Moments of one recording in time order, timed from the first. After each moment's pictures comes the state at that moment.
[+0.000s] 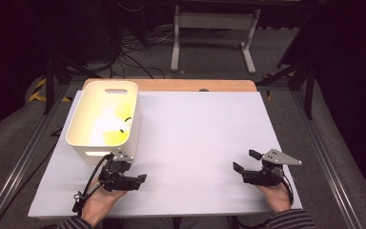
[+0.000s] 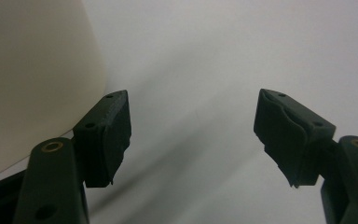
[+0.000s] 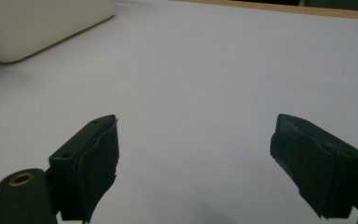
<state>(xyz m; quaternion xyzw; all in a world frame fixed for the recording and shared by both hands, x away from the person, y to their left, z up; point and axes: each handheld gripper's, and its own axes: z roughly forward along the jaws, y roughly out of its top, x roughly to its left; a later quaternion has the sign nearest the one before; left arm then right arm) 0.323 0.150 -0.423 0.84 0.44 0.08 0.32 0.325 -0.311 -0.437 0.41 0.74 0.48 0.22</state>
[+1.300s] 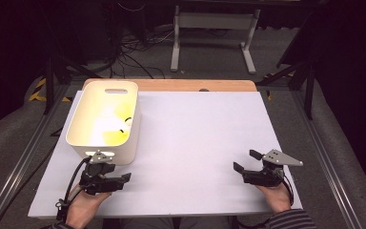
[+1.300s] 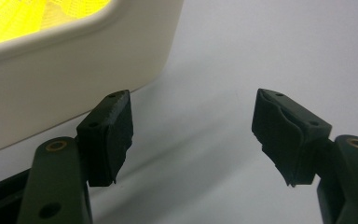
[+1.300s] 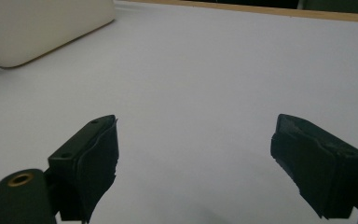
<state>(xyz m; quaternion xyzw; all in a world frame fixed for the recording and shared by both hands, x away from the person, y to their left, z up) 0.311 0.194 -0.420 0.80 0.48 0.09 0.34 0.323 -0.311 -0.437 0.41 0.74 0.49 0.22</state>
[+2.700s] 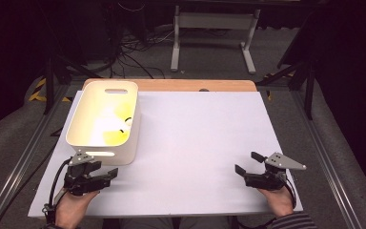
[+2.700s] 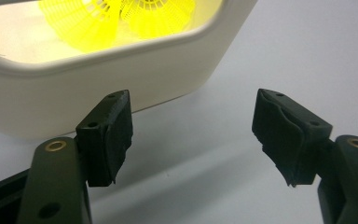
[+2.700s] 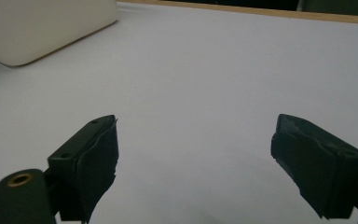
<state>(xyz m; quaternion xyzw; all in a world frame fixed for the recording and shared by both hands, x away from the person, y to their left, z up) 0.303 0.226 -0.414 0.76 0.51 0.12 0.38 0.313 -0.314 -0.435 0.41 0.74 0.49 0.22</state>
